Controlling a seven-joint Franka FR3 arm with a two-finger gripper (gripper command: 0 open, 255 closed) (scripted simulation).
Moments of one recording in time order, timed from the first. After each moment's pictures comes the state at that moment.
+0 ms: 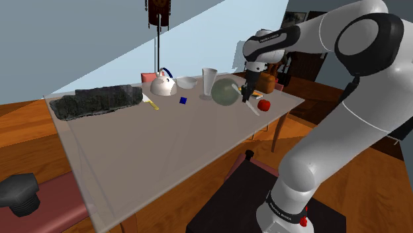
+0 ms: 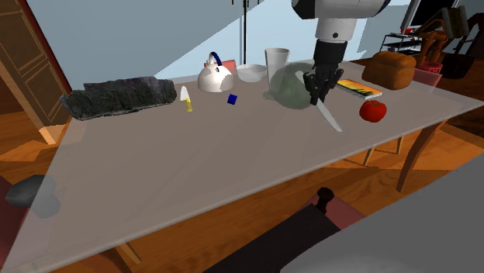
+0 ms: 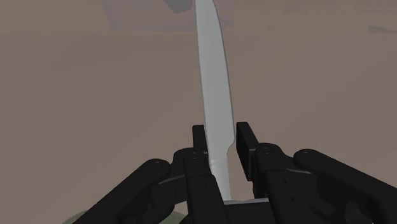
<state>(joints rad) -0.21 -0.26 -0.46 -2.19 -0.11 1.95 -0.55</state>
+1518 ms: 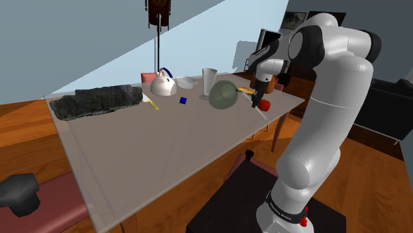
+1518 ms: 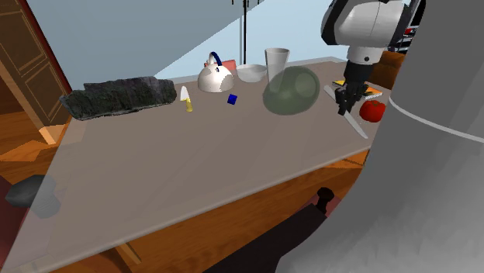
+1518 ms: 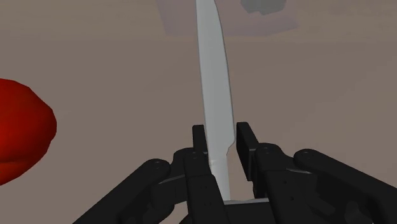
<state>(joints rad) -0.30 0.10 -0.63 -2.00 0.08 2.08 -0.91</state>
